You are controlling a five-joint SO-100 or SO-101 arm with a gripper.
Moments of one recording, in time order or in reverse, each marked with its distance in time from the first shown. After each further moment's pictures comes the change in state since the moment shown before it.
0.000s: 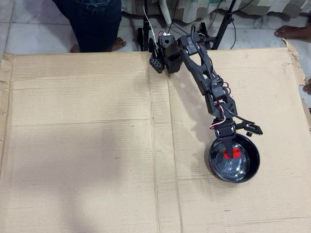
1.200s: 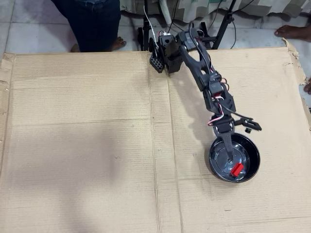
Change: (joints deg) arm 3.2 10.3 5.7 7.1 -5.5
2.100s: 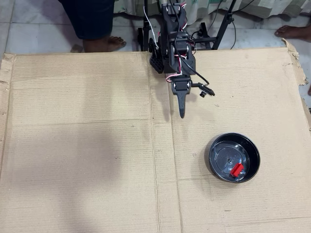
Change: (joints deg) arm 16.4 68.3 65.3 6.7 -13.4
